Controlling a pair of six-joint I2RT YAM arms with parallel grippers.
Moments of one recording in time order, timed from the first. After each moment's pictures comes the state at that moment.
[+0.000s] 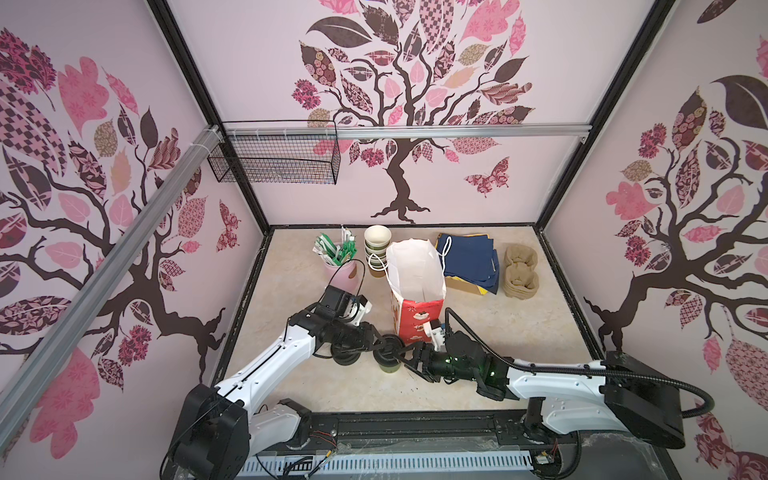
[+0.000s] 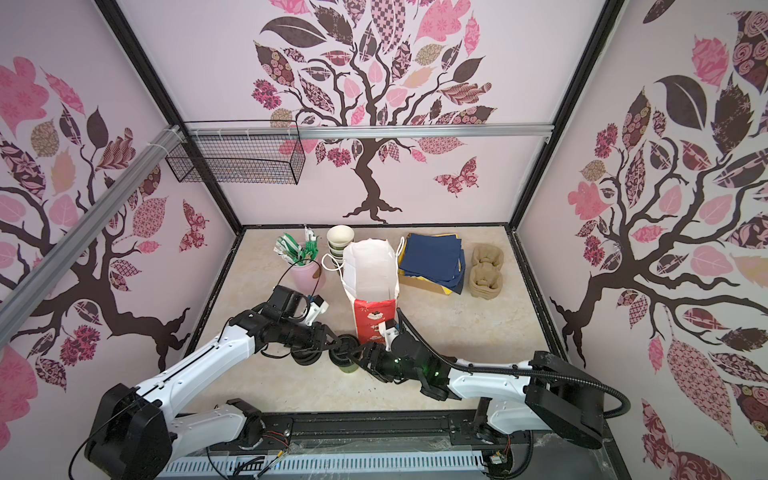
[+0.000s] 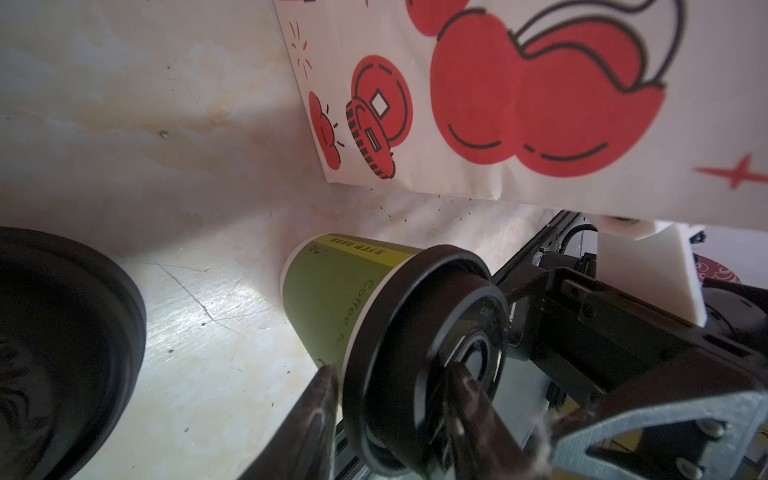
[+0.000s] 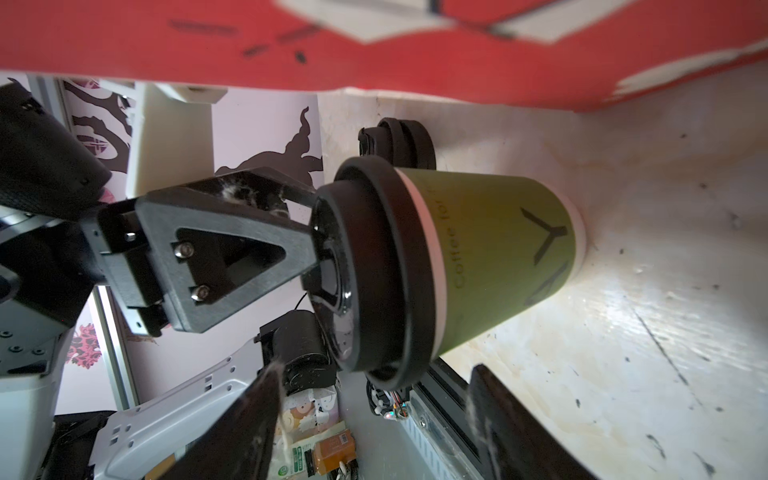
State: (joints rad) left arm -0.45 1.19 0.75 -0.67 0.61 -0.43; right arm 1.07 1.26 0.40 0.49 -0.18 1.42
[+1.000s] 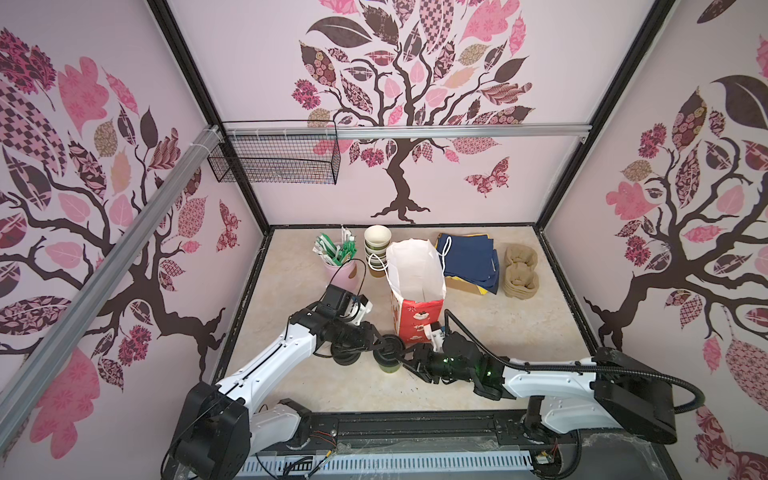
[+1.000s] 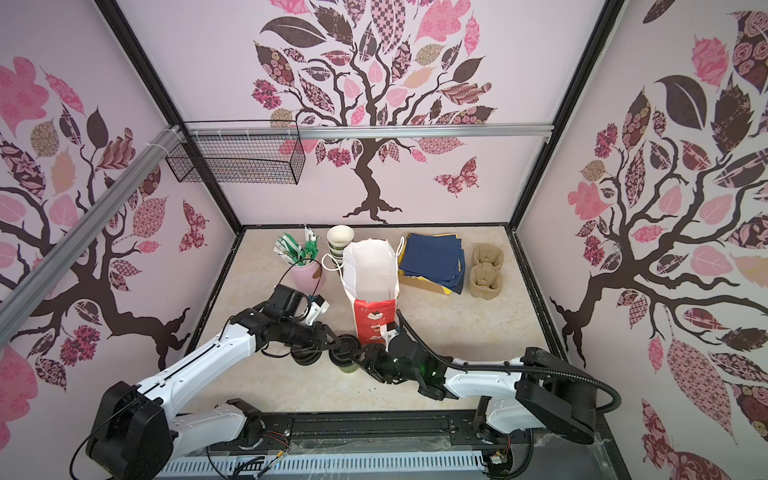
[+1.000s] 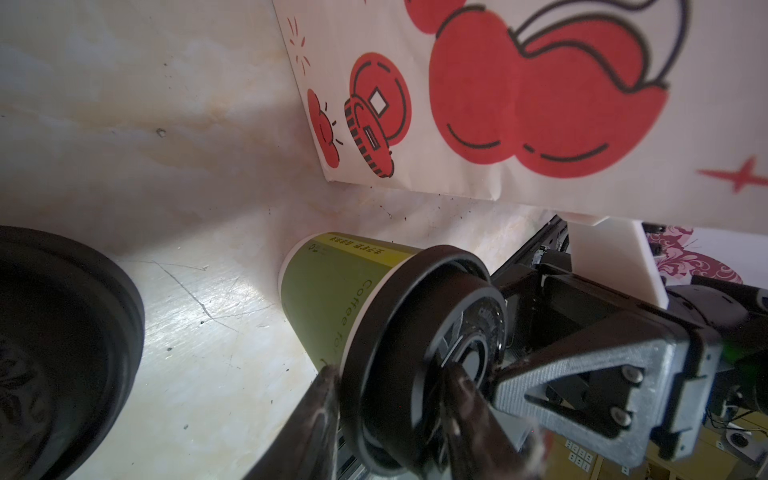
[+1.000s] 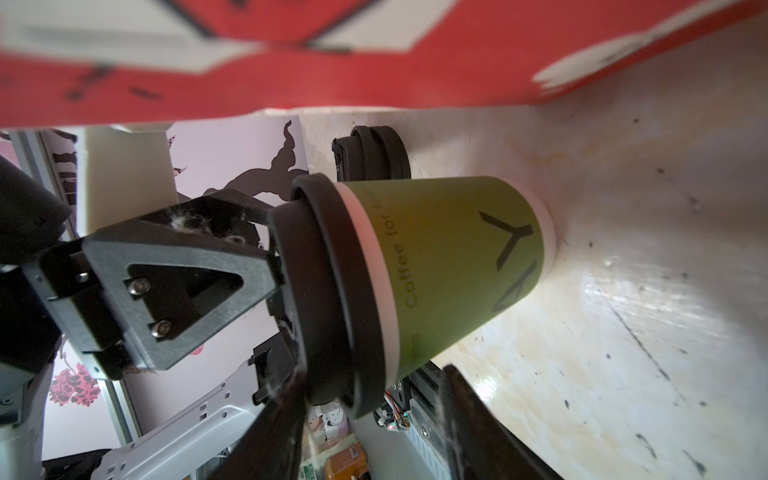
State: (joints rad) left arm -0.45 1.20 0.76 -0.69 0.61 -0.43; right arm 1.07 1.30 0.40 0.47 -0.15 1.49
